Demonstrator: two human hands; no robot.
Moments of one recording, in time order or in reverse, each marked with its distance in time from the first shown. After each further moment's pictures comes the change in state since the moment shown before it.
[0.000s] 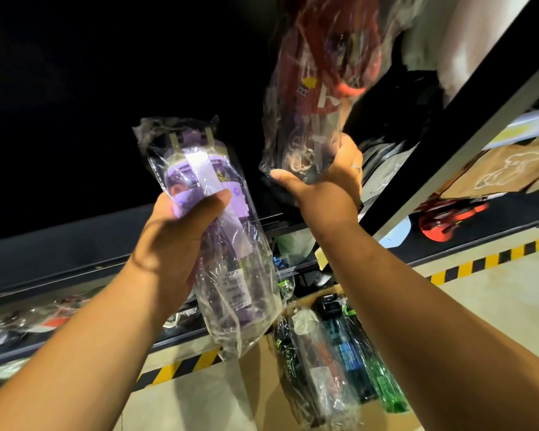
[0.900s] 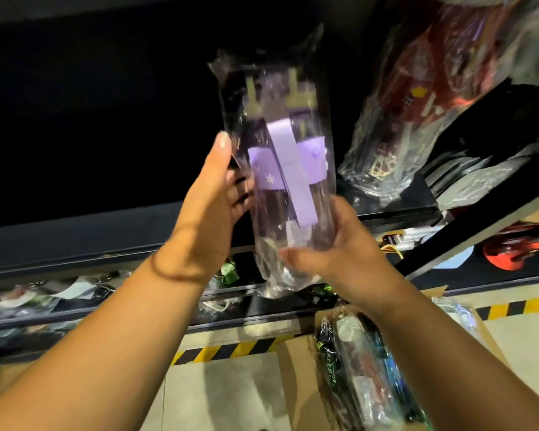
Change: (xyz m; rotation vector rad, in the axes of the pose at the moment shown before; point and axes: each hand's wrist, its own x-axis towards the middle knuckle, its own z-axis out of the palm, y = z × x) left_hand 0.003 0.031 -0.059 0.040 -0.090 0.180; right_hand -0.102 -0.073 -0.024 0.498 -0.892 0.186
